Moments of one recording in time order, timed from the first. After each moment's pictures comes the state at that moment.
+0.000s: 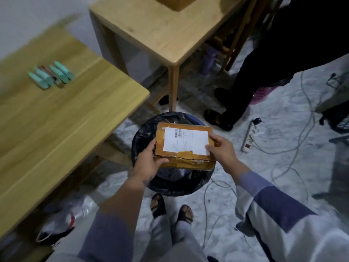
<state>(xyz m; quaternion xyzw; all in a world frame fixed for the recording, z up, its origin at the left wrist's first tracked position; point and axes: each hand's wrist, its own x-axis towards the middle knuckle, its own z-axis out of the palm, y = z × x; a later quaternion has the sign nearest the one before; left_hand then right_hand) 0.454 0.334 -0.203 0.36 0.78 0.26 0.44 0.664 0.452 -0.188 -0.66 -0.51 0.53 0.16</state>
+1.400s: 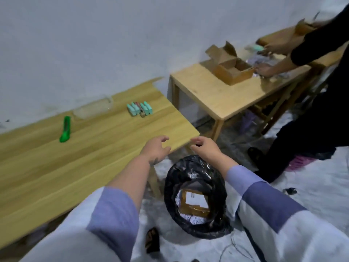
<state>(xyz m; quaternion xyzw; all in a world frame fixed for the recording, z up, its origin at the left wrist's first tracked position) 0.355 0.311 -0.041 0.37 0.85 0.25 0.29 0.501 0.435 -0.046 -0.43 -0.78 0.45 0.02</state>
